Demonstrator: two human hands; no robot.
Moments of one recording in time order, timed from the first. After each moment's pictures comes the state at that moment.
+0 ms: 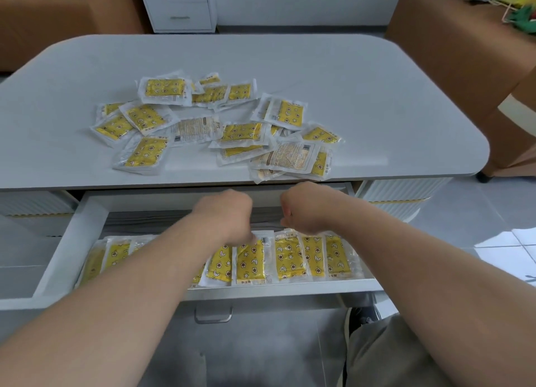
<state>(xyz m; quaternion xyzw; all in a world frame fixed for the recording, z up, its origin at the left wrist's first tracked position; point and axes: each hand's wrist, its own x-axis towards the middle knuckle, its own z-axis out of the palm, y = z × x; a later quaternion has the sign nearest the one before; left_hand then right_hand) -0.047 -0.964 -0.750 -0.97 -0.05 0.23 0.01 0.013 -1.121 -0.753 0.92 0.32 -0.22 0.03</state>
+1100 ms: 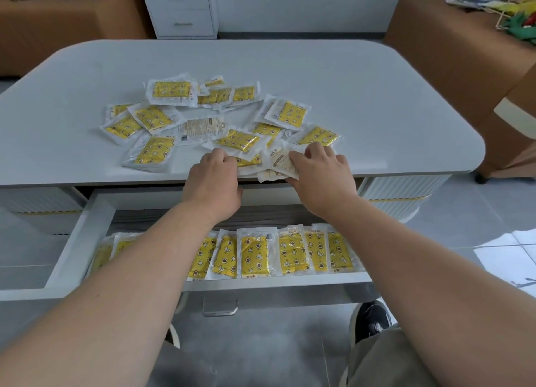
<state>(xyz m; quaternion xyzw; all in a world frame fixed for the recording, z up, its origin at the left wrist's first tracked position) -0.040 -0.930 -0.759 -1.00 -0.08 -0.04 -0.03 0.018 -1.122 -0.760 0.97 0.23 0.08 -0.02</state>
